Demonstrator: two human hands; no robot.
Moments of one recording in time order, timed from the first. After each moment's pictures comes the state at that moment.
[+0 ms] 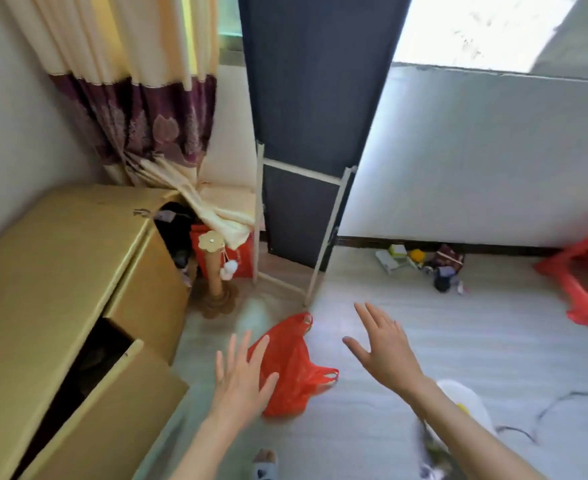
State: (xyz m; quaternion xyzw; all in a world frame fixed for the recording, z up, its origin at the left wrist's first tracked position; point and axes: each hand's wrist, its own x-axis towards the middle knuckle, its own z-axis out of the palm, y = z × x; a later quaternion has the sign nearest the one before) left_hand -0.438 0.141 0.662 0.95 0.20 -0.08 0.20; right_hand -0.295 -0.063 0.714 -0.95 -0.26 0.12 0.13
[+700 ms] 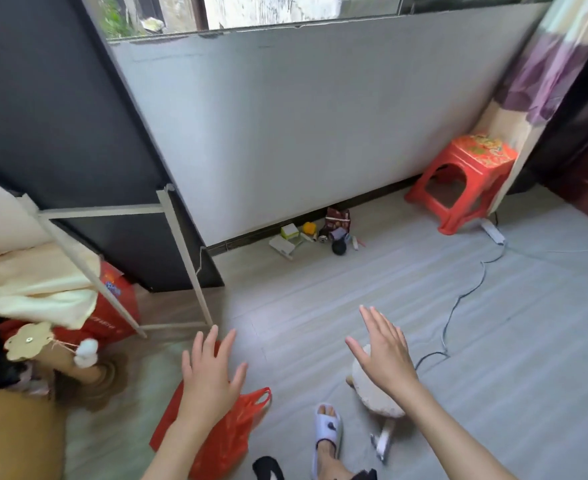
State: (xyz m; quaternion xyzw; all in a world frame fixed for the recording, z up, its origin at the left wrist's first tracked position) left_hand -0.187 0.010 0.639 0.98 0.04 -0.09 0.19; right_hand -0.161 -0.273 0.663 -0.97 0.05 0.12 0.21
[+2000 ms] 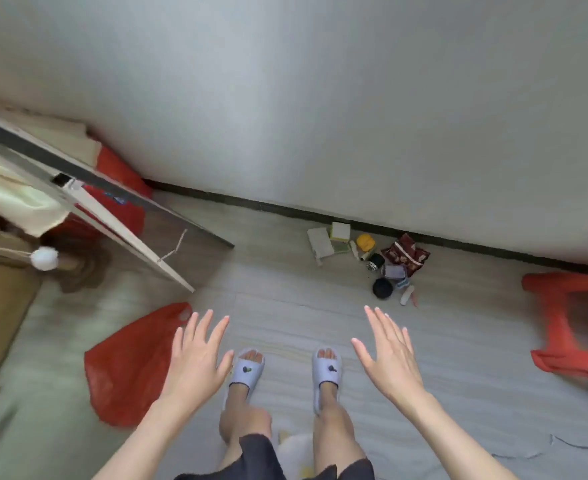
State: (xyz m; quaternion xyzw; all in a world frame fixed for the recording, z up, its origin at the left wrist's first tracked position) left_hand 0.145 -0.104 0.524 0.93 0.27 -0.19 0.17; right_hand 0.324 -0.357 0.559 -0.93 -0.18 0.30 0.11
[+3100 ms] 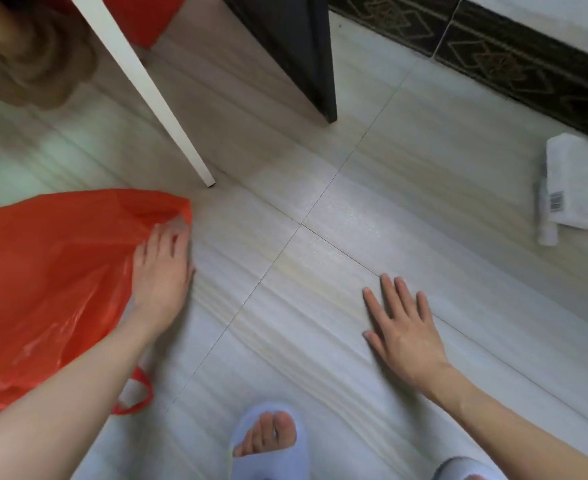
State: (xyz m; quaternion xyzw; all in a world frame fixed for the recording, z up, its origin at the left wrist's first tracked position) left_hand 0.055 0.027 -0.126 0.86 0.50 -0.12 -0.01; right_hand 0.325 -0.230 -0.159 -0.78 -0.59 0.18 -0.09
